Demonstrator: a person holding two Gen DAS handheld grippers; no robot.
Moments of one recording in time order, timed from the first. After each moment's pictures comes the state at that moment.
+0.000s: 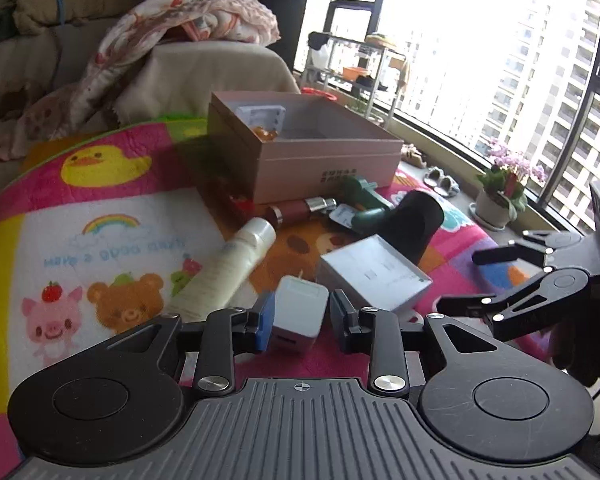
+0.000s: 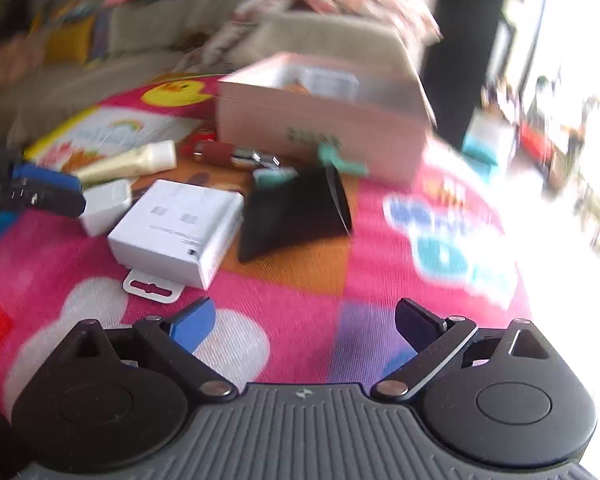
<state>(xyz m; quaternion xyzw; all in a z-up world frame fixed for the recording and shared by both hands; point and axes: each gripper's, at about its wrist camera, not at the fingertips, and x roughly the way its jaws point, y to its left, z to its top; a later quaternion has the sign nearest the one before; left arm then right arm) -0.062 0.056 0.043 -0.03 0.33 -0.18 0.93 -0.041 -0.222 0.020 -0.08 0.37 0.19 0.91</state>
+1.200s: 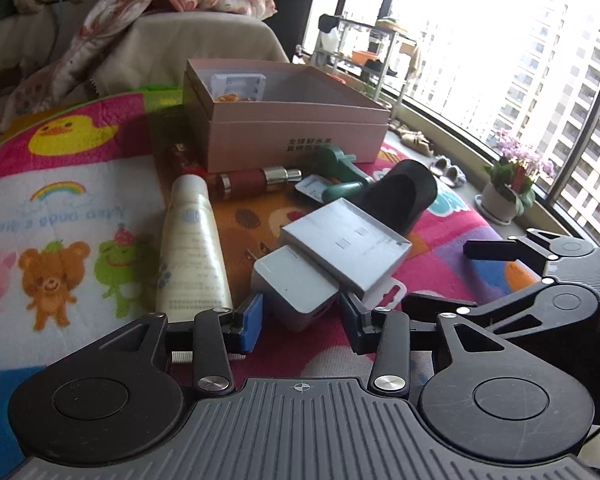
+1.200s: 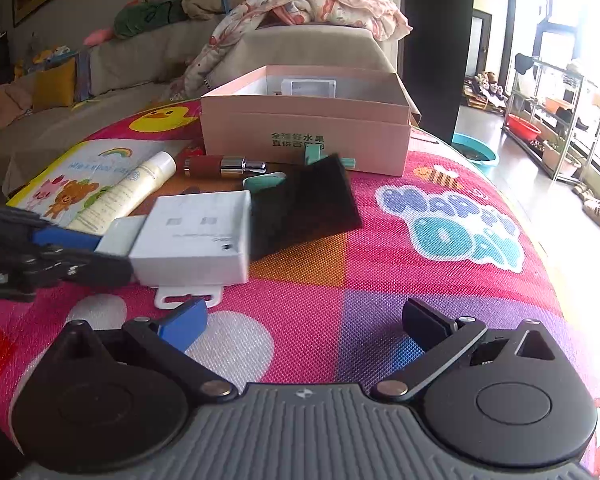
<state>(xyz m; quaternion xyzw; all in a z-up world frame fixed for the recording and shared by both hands) -0.059 -0.008 0.018 -0.03 0.36 -0.17 0.92 -0.042 -0.220 -0.001 -0.05 0.34 0.18 0.92</state>
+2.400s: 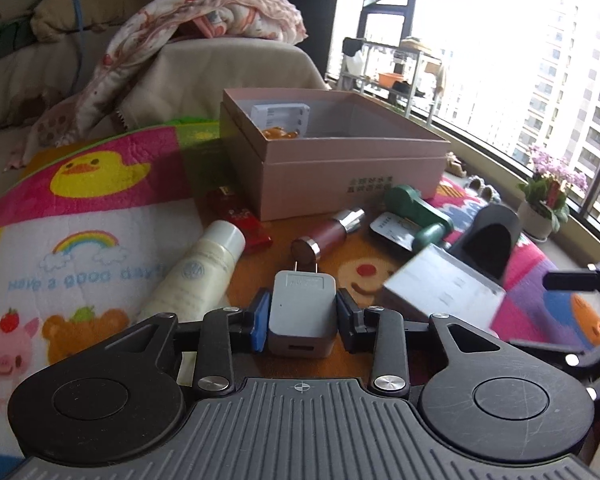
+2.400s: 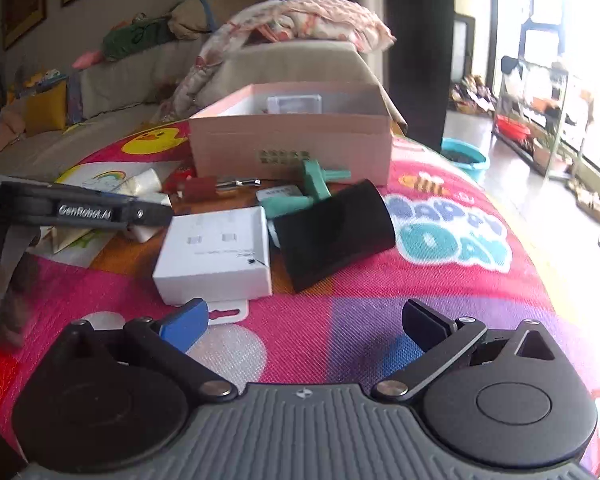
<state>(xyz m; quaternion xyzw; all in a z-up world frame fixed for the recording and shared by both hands) -0.028 0.015 0.012 -0.01 0.33 -0.14 0.94 -0.051 -0.223 0.004 -0.04 0.31 0.17 0.93</state>
